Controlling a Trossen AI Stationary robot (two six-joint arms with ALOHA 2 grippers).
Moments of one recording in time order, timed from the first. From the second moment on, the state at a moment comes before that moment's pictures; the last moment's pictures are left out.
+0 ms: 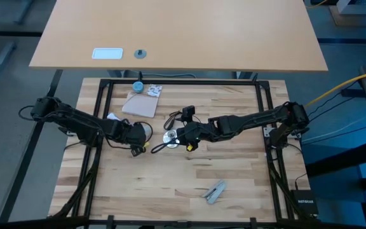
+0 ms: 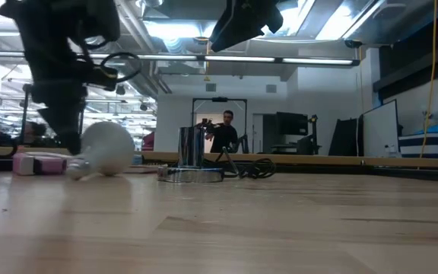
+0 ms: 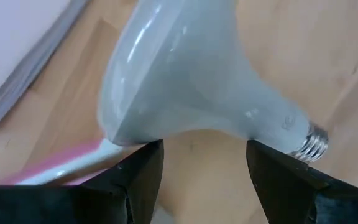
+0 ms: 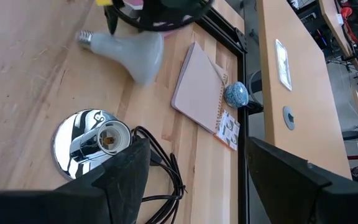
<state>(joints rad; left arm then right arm) -0.16 1.30 0.68 -0.76 -0.34 -0.67 0.16 1.73 1.47 -0.45 0.52 -0.47</state>
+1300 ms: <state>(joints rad) -0.08 1.50 0.71 -0.45 -0.30 -1.07 0.06 1.73 1.26 -0.81 0.72 -0.08</state>
